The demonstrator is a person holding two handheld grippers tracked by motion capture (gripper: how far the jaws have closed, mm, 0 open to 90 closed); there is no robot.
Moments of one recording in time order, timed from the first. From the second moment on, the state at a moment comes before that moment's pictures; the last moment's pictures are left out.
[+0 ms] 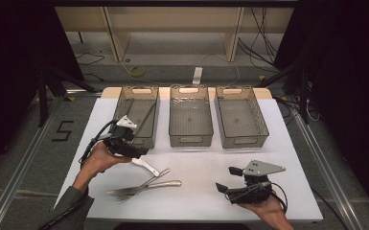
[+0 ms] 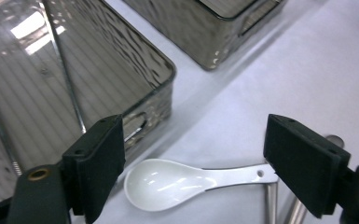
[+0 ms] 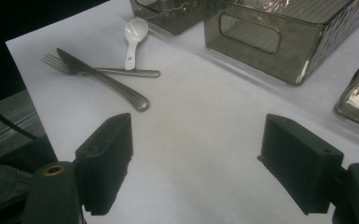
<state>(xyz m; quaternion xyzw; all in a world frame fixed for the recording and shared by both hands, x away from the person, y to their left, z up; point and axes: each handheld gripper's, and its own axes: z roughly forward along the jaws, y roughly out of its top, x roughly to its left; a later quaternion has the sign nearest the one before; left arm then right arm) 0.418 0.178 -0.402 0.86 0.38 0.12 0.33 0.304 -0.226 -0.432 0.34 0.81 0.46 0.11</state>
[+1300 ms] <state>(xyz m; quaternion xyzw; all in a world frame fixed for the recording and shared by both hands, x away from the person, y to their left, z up) 0.400 0.144 -0.430 0.93 0.26 0.11 0.25 0.306 -0.226 -0.435 0.34 0.81 0.47 0.11</state>
